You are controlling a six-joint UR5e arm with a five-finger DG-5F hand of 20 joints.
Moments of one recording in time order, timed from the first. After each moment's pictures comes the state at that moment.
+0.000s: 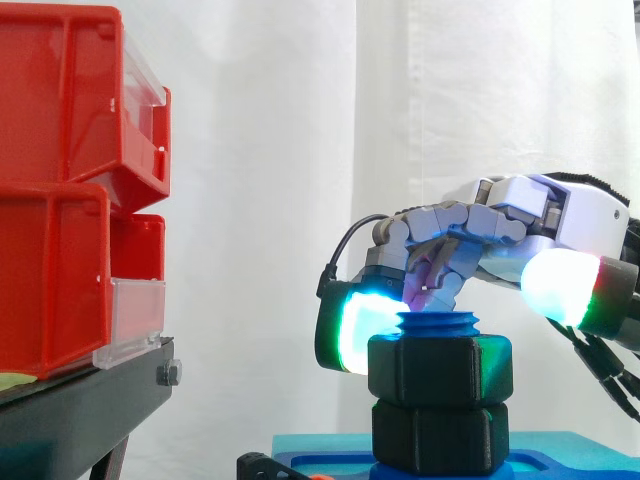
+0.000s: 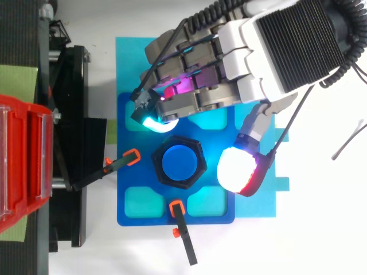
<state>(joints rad) -0.09 -2.37 -1.22 -2.26 -2.23 -1.38</state>
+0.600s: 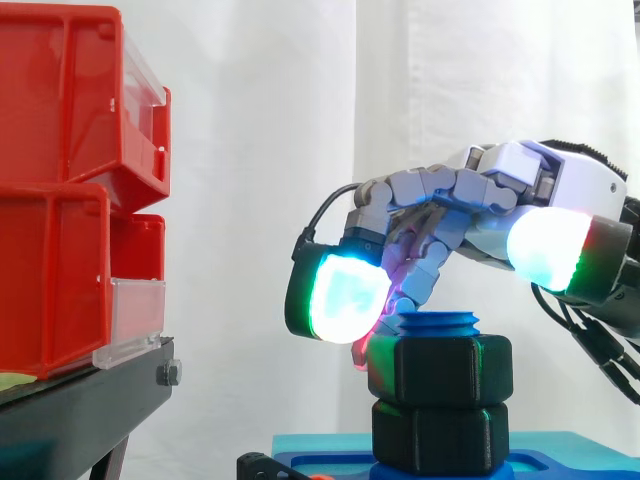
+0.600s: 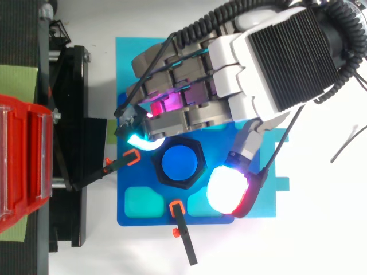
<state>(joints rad) -0.06 -2.37 -1.21 -2.26 -2.19 -1.38</state>
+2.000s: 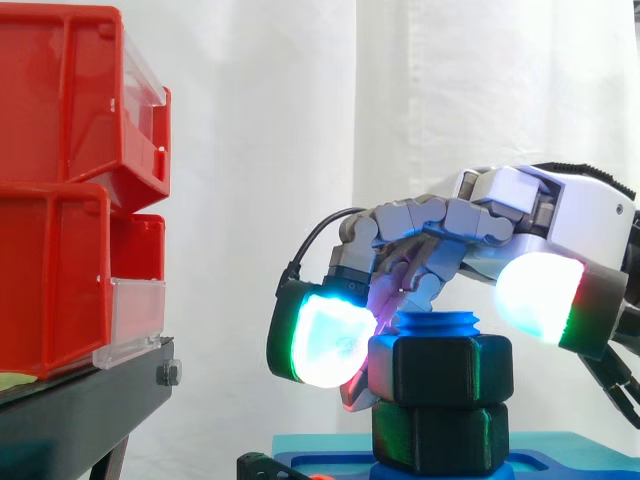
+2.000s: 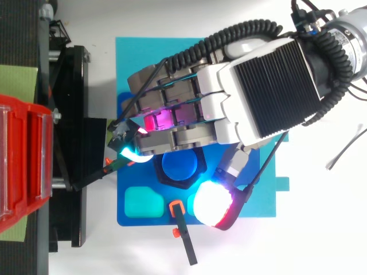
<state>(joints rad) -0.03 -2.37 -1.22 -2.31 -2.13 -1.47</state>
